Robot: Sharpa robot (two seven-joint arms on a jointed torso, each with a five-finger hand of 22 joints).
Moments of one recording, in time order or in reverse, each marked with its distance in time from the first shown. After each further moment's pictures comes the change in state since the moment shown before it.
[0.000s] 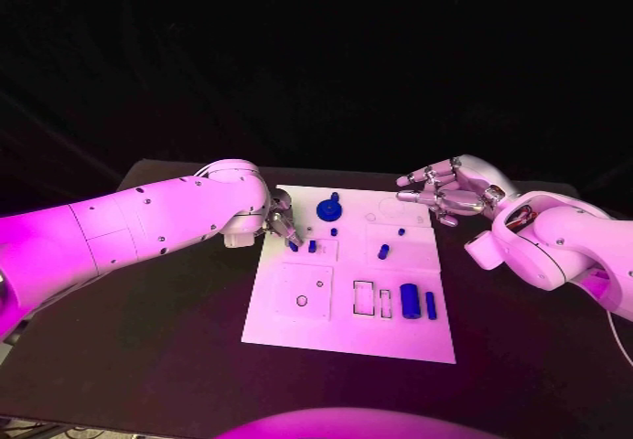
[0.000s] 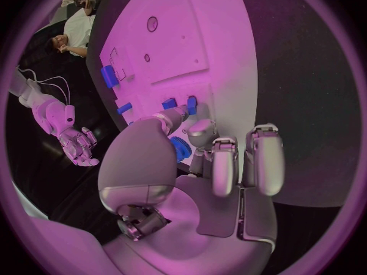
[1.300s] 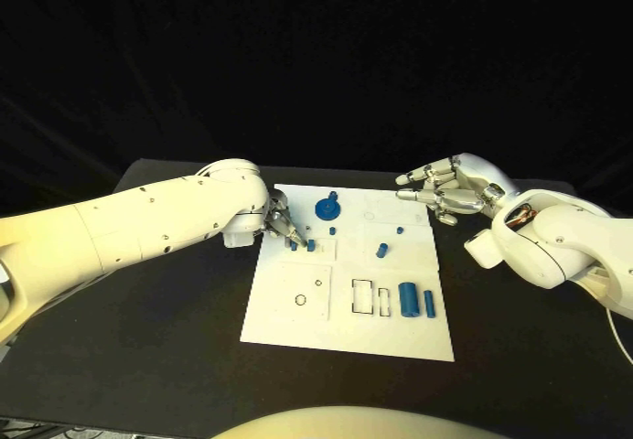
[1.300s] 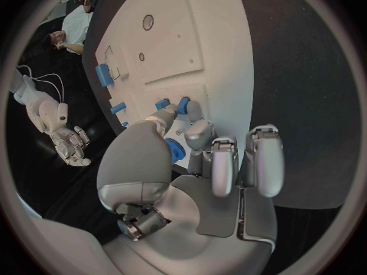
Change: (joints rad) left arm -0.004 0.022 -0.002 -0.033 0.015 0.004 -0.042; left_hand -0.152 -0.029 -0.281 0.074 -0.006 0.078 -0.025 -0.024 0.002 0.018 -0.011 0.012 0.021 0.000 -0.008 0.000 0.000 0.000 0.000 -0.007 0.014 0.000; right arm 0.000 -0.007 0.000 0.005 -0.001 -0.001 -0.002; right_hand 0.000 0.000 -0.007 0.007 0.004 0.000 0.000 0.000 0.000 -0.003 -0.003 0.000 -0.007 0.000 0.000 0.000 0.000 0.000 0.000 0.000 -0.004 -0.005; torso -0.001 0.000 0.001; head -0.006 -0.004
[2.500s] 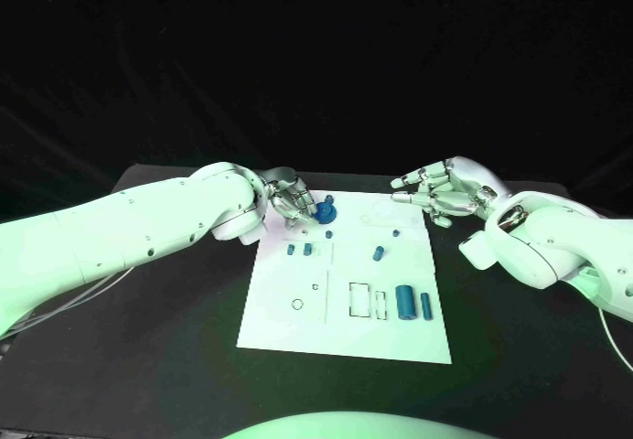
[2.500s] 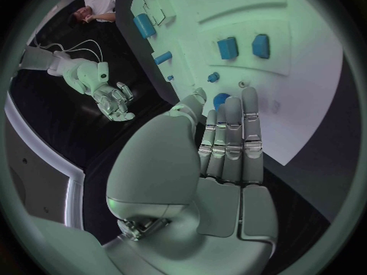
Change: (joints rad) left arm -0.001 -0.029 0.005 0.027 0.130 -0.342 0.397; left_hand 0.464 0.051 -0.083 -0.054 -0.027 -0.199 0.148 -0.316 -0.238 -0.467 0.155 -0.665 -0.626 -0.410 0.130 -0.735 -0.563 0.125 -0.408 0.121 -0.972 -0.455; right arm -0.001 0.005 0.000 -0.010 0.000 0.001 0.000; right_hand -0.004 0.004 -0.006 0.000 0.000 0.000 0.000 0.000 0.000 0.000 0.000 0.000 -0.002 0.000 0.000 -0.004 0.000 0.000 0.000 0.000 0.000 -0.001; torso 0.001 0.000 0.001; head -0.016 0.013
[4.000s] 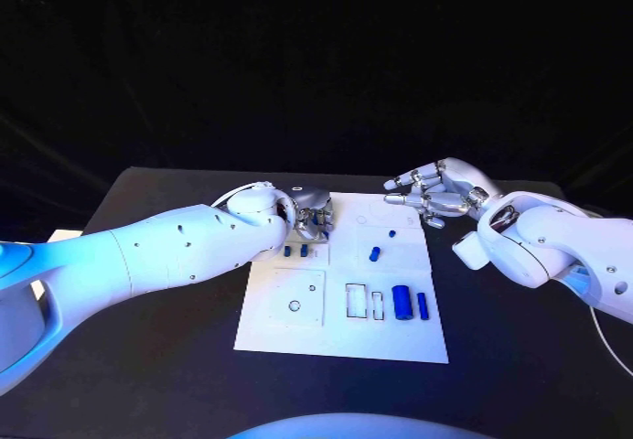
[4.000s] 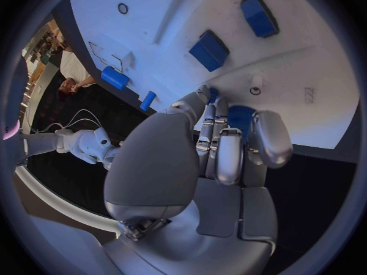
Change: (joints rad) left arm -0.056 0.144 -0.034 -0.097 -0.514 -0.038 0.116; left_hand -0.006 -0.040 0.100 -0.040 -0.018 0.242 -0.030 -0.190 -0.204 0.243 -0.031 -0.212 -0.320 0.405 -0.042 0.541 0.453 -0.064 0.399 -0.045 0.648 0.440; right arm -0.003 0.008 0.000 -0.001 0.000 0.003 0.001; right_hand 0.004 0.004 0.000 0.000 0.000 -0.003 -0.003 0.000 0.000 0.001 0.001 0.000 -0.001 0.000 0.000 0.000 0.000 0.000 0.000 0.000 0.000 0.000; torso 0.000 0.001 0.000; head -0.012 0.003
